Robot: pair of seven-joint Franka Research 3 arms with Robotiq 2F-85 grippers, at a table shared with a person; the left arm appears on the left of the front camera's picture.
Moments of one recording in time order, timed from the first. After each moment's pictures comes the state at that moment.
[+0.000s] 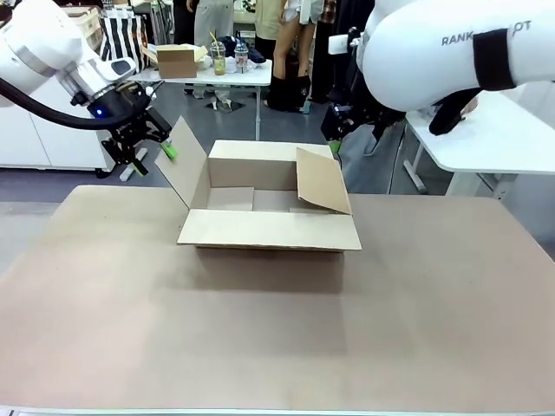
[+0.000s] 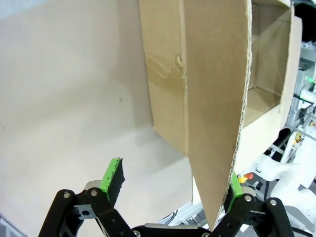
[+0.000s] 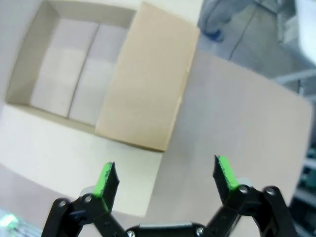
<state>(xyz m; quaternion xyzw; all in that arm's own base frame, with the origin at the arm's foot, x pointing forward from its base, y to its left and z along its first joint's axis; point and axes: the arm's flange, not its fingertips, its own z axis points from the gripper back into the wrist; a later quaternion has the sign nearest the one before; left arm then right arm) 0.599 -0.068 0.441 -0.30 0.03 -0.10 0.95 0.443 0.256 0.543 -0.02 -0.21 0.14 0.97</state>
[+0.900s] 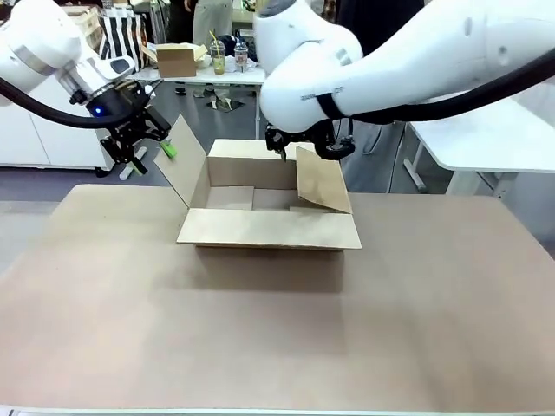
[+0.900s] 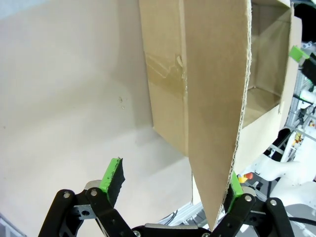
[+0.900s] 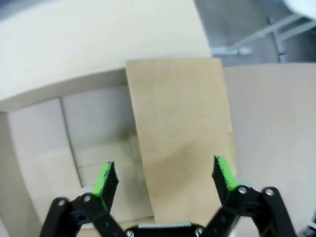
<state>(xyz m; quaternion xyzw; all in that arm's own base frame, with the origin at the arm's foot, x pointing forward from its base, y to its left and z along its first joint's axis) 0.599 -0.068 0.441 -0.30 0.03 -0.10 0.95 0.590 0.378 0.439 -0.12 -0.18 -0.08 0.97</state>
